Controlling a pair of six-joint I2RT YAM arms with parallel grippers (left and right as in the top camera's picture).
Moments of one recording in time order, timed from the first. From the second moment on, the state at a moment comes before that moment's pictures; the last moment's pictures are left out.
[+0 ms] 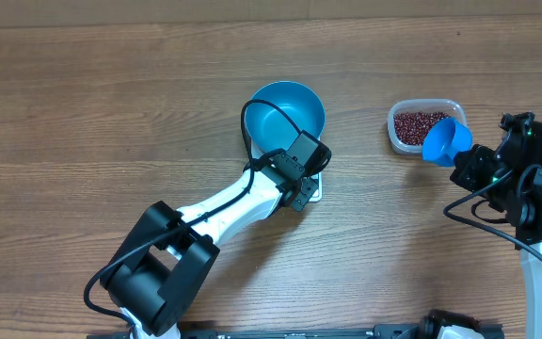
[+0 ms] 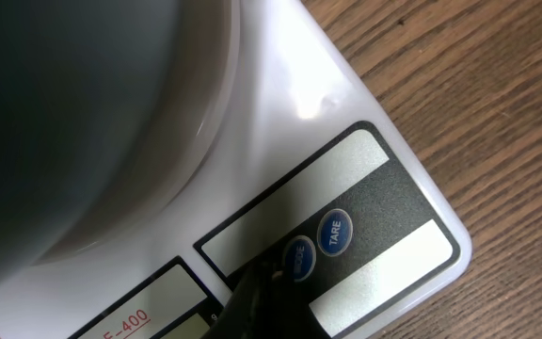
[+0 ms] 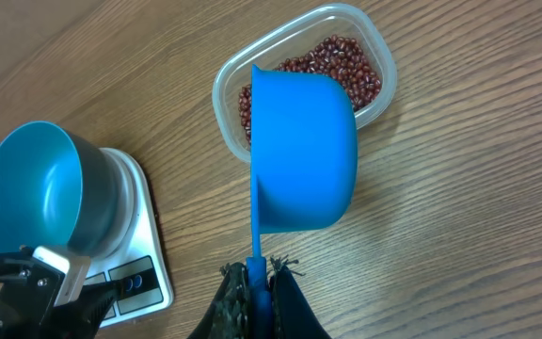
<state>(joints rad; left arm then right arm) -0.72 1.88 1.15 -0.44 -0.12 -0.02 -0.23 1.08 1.10 -0.94 -0.22 0.29</state>
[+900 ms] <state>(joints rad) -0.72 1.89 1.15 -0.43 -0.12 -0.02 -0.23 1.08 1.10 -0.94 -0.22 0.29</state>
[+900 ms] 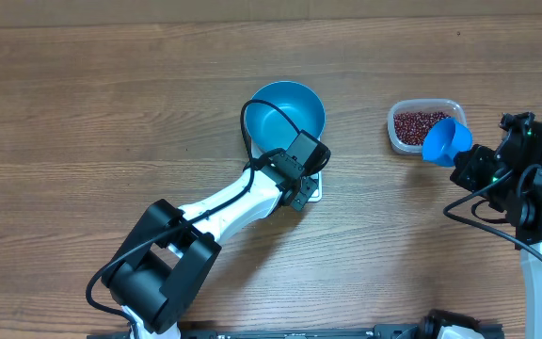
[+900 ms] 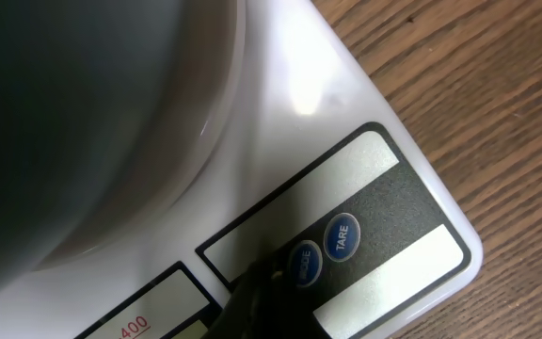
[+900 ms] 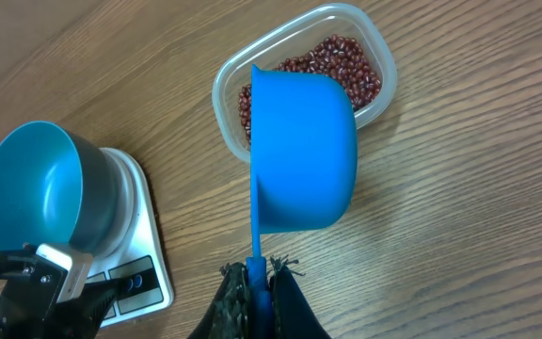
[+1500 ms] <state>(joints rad) -0.72 1.89 1.15 -0.43 -0.12 -0.02 -0.23 1.08 1.10 -0.94 -0.22 0.29</state>
